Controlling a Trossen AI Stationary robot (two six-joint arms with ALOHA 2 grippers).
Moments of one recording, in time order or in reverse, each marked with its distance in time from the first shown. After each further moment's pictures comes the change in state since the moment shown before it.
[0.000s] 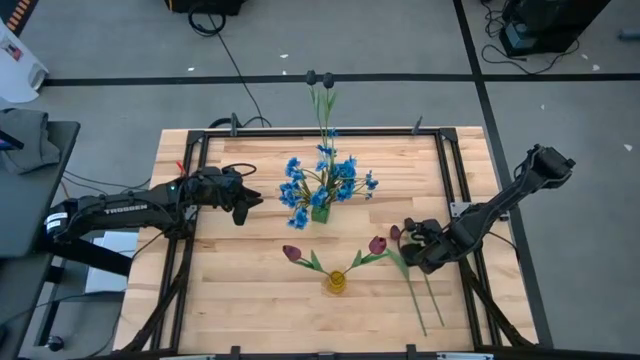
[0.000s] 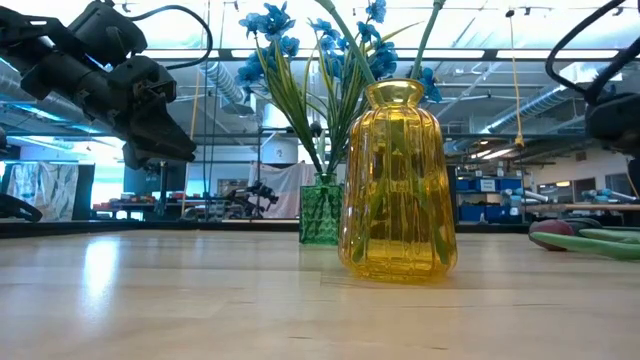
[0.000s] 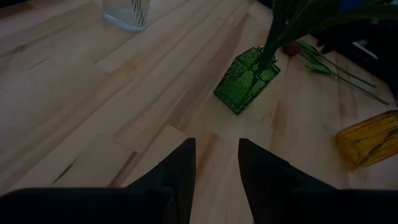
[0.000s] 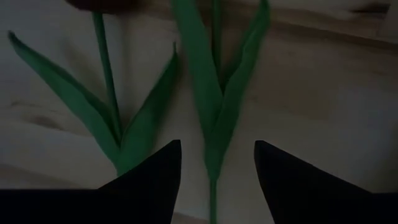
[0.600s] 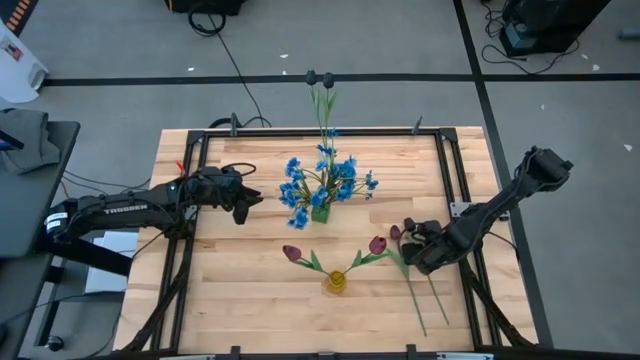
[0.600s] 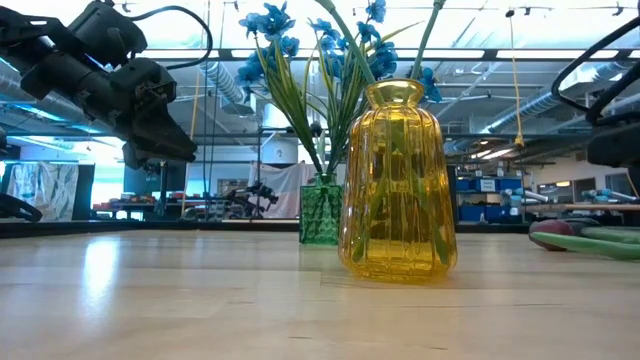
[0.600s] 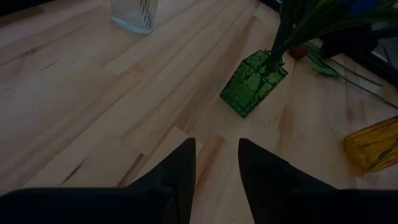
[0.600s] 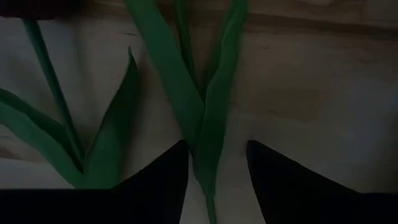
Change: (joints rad) left arm 0.000 0.000 0.000 0.000 -0.027 0.000; right arm 0.000 0.059 -0.036 0.041 -0.034 0.085
